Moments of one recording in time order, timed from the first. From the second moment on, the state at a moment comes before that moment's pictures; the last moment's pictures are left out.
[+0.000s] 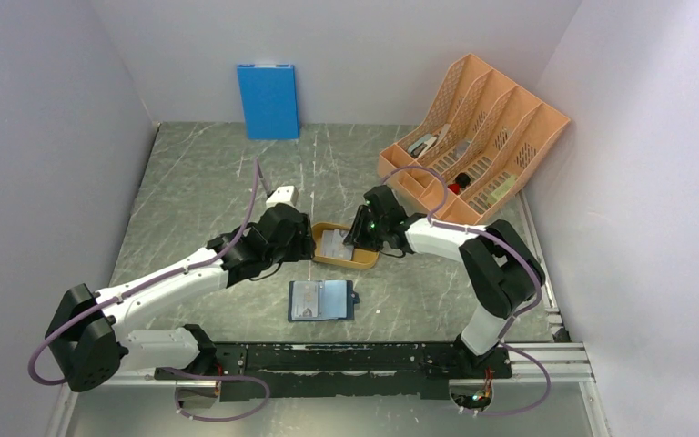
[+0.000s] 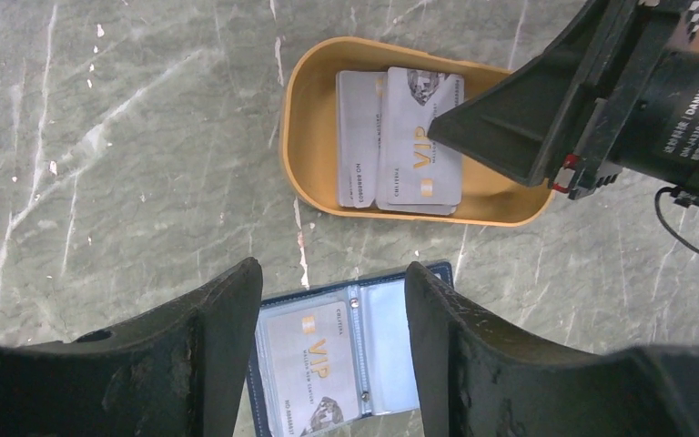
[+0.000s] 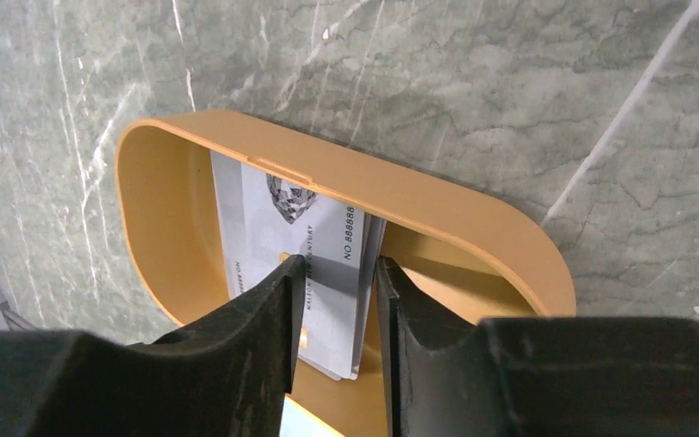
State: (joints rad) left arm -0.84 1.19 0.83 -0.38 -0.33 -0.72; right arm 0.62 1.70 0.89 -0.06 -0.09 0.80
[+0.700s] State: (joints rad) left arm -0.84 1.18 0.80 -0.38 -0.33 -0.73; right arm 0.57 1.64 0.79 0.05 -0.17 0.83
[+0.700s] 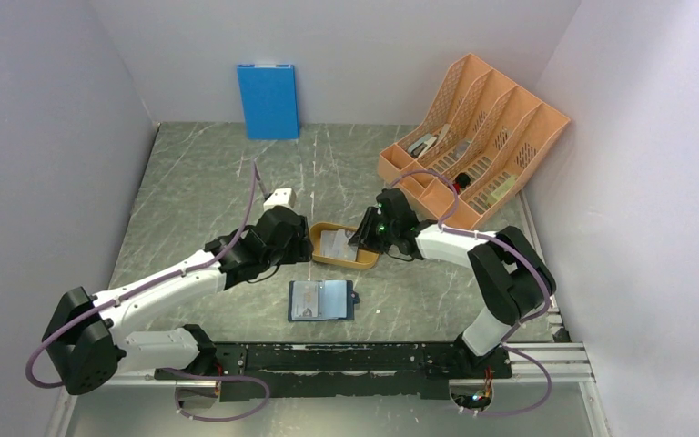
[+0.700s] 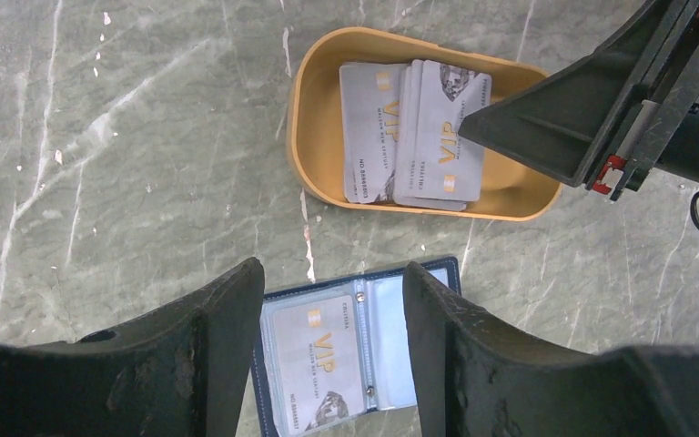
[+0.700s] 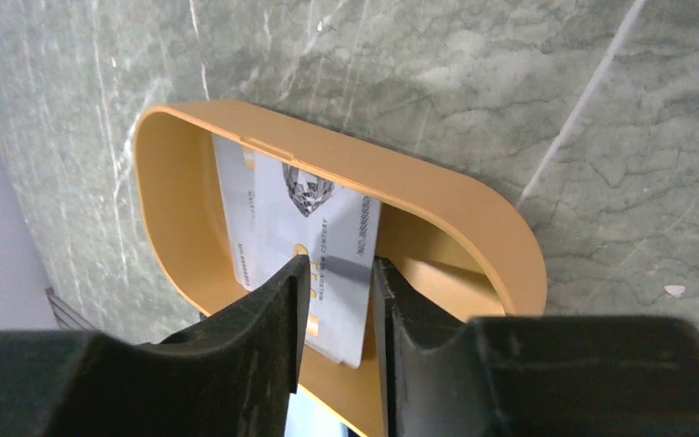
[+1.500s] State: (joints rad) left arm -0.84 1.16 0.78 -0.38 -0.30 -0.74; right arm 0.57 1.67 0.80 0.04 -0.24 0.82
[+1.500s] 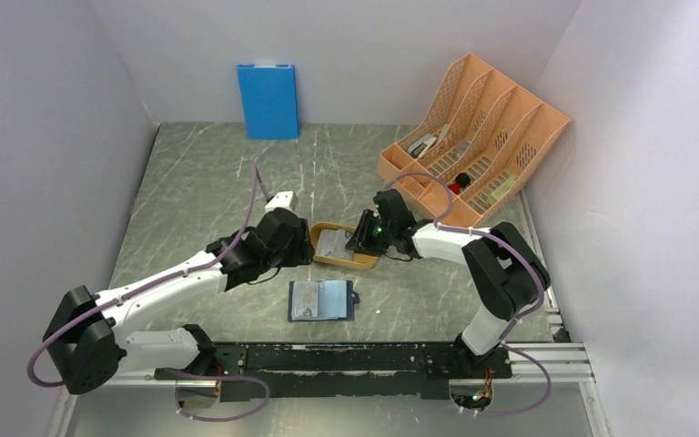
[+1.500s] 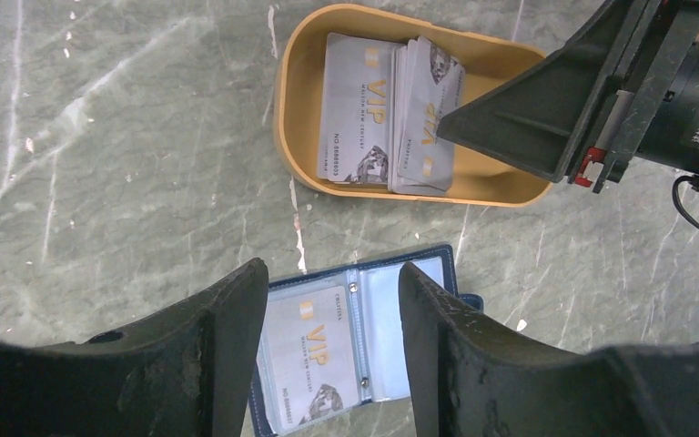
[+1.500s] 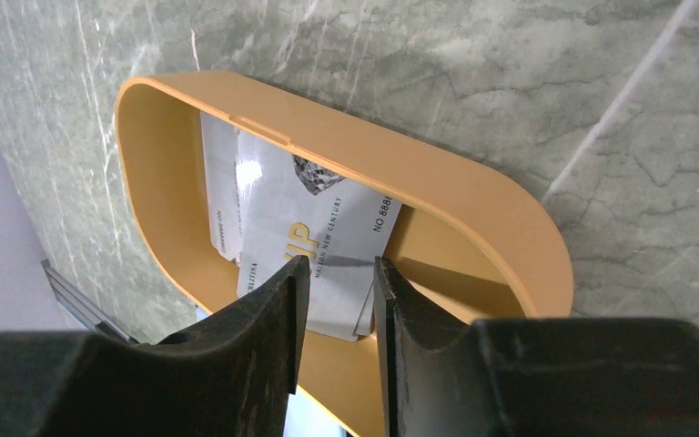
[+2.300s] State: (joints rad) left arm -0.82 1.35 0.83 -0.34 -0.27 -0.74; right arm 0.70 1.76 0.99 -0.10 -0.12 0.74
